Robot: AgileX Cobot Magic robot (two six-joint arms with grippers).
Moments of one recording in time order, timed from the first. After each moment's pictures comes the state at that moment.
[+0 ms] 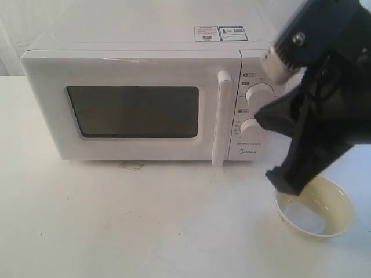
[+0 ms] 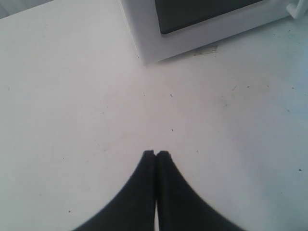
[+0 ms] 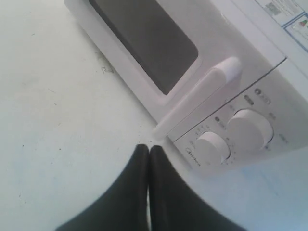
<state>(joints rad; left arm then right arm) -0.01 0.24 -0.85 -0.20 1.32 0.37 0.57 0.97 -0.89 -0.04 0.64 -0.31</state>
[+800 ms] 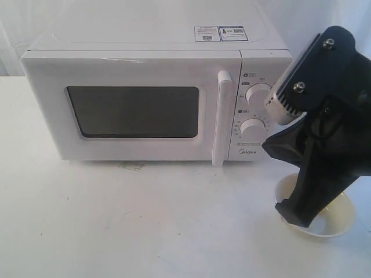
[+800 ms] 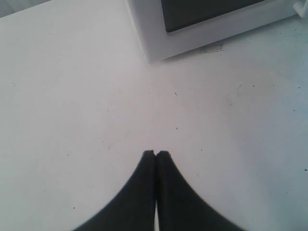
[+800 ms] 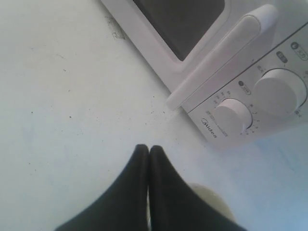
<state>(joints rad) -0.01 0.24 -0.84 -0.18 1.32 0.36 0.57 0.94 -0.80 -0.03 0.65 -0.31</state>
